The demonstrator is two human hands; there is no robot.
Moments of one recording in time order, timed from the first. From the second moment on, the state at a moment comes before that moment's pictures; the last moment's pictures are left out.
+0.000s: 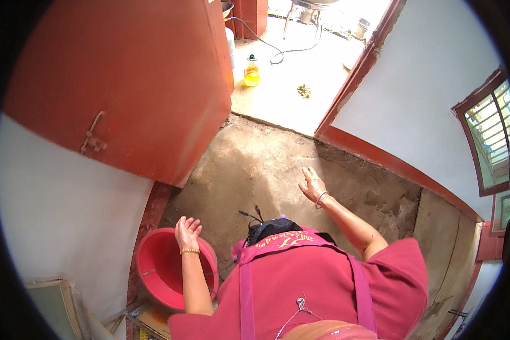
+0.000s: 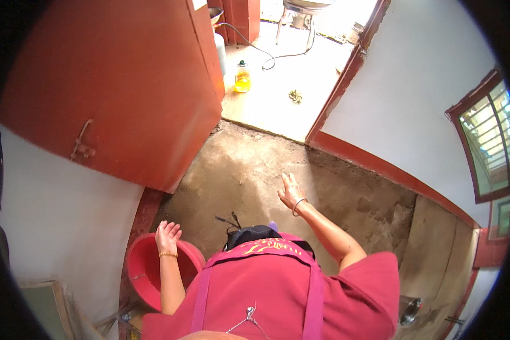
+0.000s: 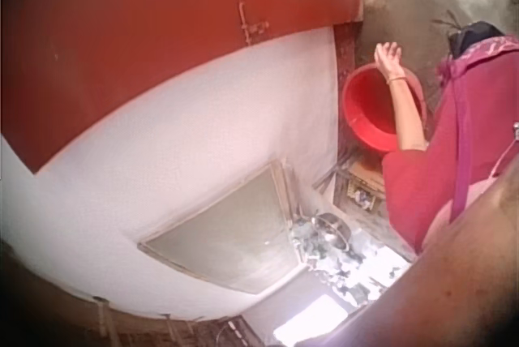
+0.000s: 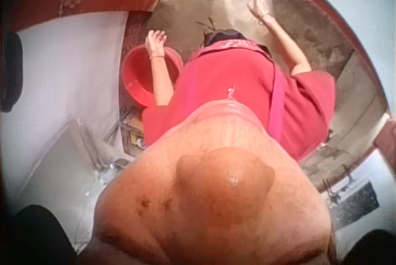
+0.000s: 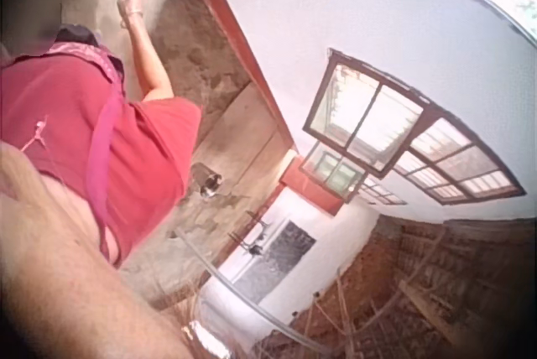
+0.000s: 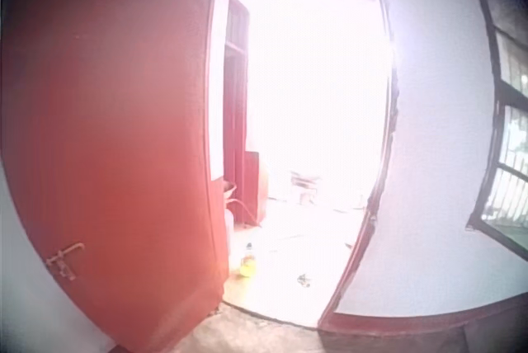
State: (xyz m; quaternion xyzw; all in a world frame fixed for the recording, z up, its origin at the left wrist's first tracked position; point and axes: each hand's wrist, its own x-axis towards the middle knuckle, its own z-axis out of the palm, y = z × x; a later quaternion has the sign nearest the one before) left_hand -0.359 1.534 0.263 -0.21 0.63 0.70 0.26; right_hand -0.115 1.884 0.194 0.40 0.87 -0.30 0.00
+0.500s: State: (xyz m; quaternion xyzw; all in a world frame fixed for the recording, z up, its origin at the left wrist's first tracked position) left_hand -0.639 1.992 0.212 -0.17 0.56 0.66 0.47; right_hand -0.204 2.220 0.178 0.53 0.79 -0.31 -0.03
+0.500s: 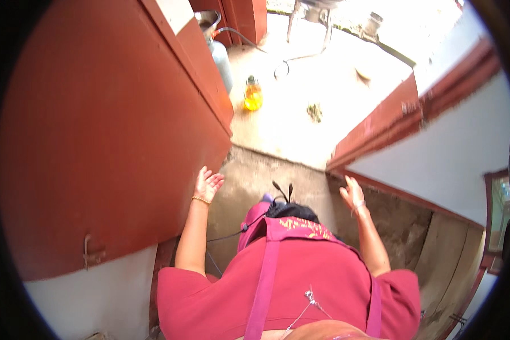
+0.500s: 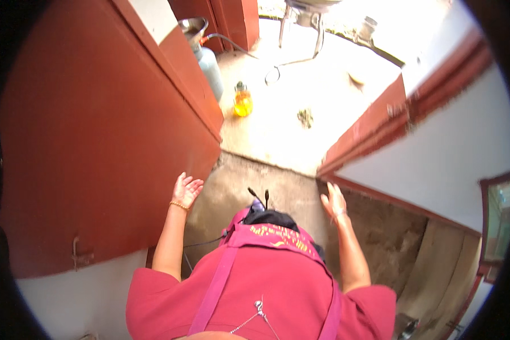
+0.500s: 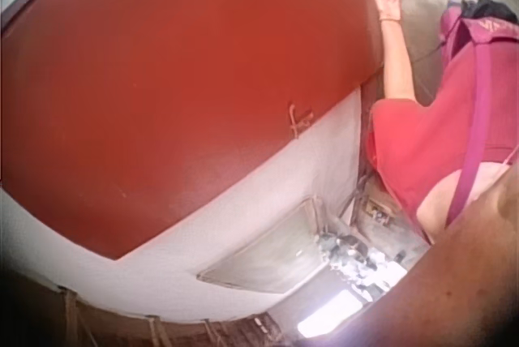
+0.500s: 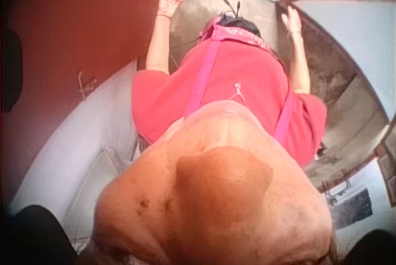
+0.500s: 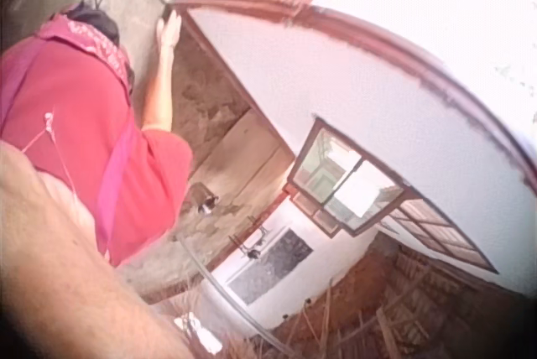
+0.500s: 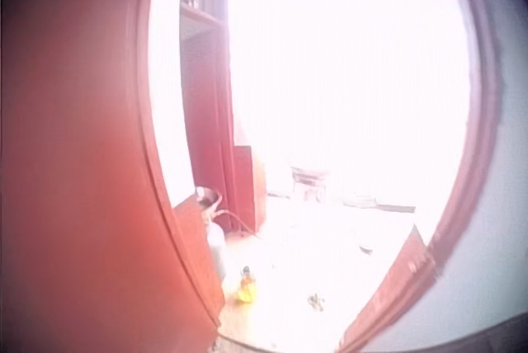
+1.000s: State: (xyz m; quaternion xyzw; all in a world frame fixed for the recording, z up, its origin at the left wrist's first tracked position) left_hand -0.914 2.542 0.225 -0.20 0.32 0.78 0.50; right_hand -0.379 2.588 0.142 0.59 0.74 -0.30 -0.12
